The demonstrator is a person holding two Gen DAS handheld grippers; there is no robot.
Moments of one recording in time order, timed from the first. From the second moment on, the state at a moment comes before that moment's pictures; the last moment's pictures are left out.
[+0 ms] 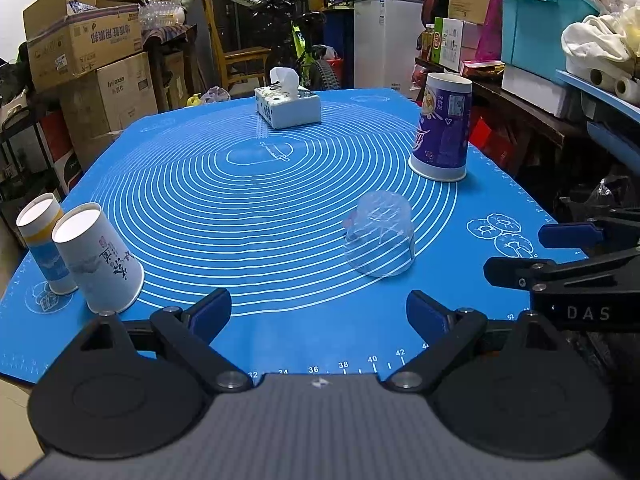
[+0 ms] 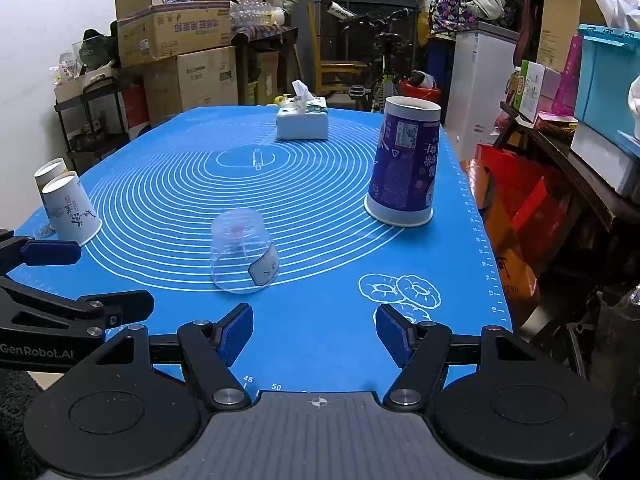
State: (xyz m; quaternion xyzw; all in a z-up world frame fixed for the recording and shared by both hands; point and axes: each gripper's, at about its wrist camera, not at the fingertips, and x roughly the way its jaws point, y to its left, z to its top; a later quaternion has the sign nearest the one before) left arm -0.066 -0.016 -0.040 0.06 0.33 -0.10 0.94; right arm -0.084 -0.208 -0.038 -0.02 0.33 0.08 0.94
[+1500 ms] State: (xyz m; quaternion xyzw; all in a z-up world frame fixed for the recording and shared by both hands) left arm -0.066 -0.015 -0.043 0.06 0.33 -0.10 0.94; right arm -0.085 -0.211 -0.041 -0.02 0.34 0.08 0.94
